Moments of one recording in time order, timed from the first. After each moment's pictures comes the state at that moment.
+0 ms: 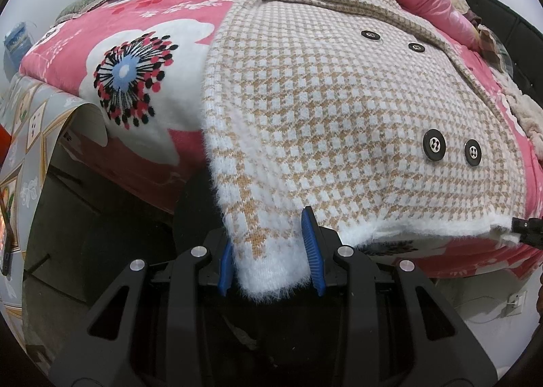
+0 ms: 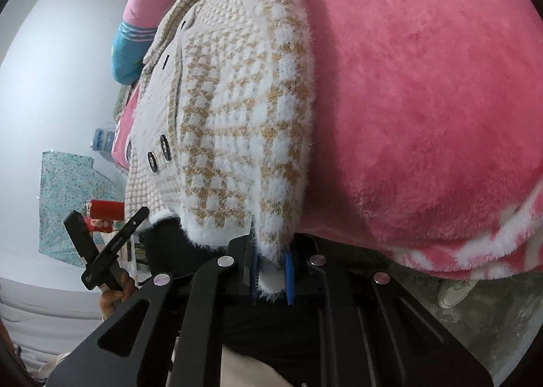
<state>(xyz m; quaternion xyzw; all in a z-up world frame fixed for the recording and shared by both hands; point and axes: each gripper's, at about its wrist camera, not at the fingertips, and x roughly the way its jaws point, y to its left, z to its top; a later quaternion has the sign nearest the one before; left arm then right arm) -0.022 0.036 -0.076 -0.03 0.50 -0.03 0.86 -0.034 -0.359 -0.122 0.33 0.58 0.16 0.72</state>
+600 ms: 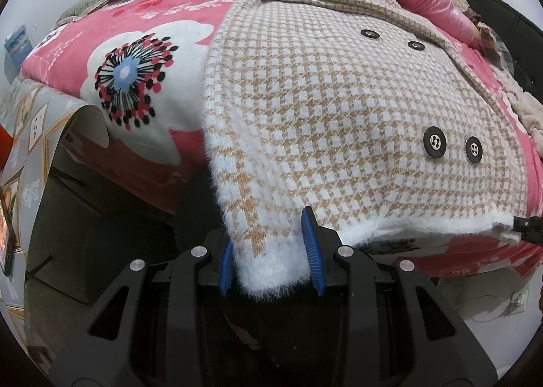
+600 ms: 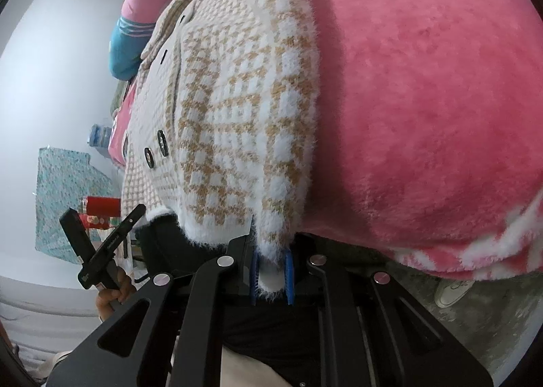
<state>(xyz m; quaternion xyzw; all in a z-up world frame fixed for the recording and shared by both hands) -0.025 0.037 -0.077 -0.02 0.50 -0.03 0.86 -0.033 -0.364 -0.125 0.32 0.59 0.16 0.72</state>
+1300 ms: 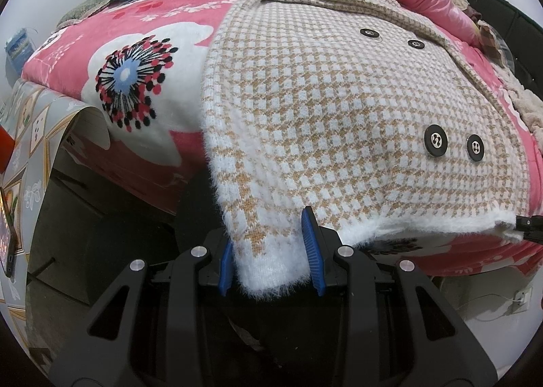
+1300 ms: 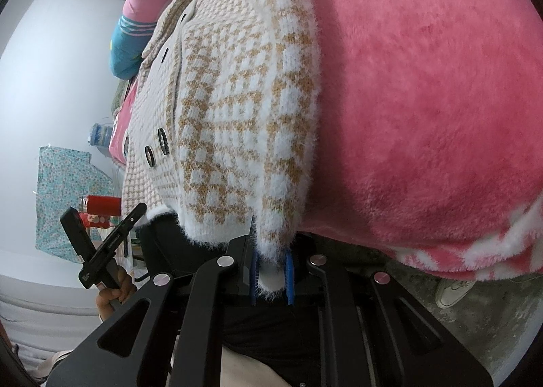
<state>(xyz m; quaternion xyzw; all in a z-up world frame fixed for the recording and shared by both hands) -0.026 0.035 -0.077 -0.02 0.50 -0.03 0.87 -0.034 -0.362 -0.125 0.32 0.59 0.16 0.72</state>
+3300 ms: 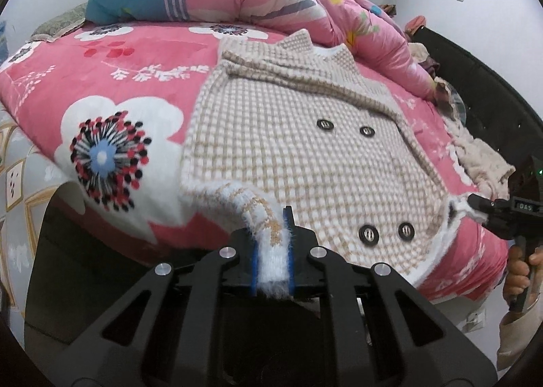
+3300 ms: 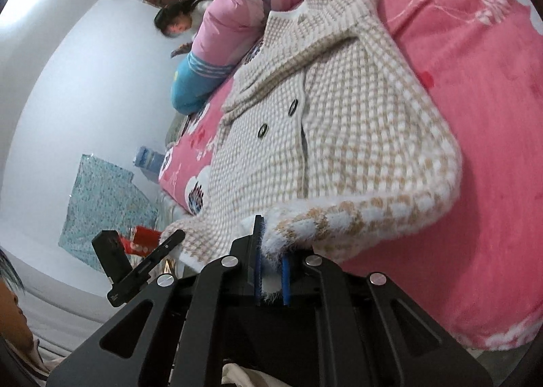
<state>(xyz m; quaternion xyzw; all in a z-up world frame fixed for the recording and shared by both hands) 0.018 0.053 -0.006 -0.10 0.43 -0.13 0.89 0.032 -0.341 -0.026 0.34 0.47 0.22 0.78</state>
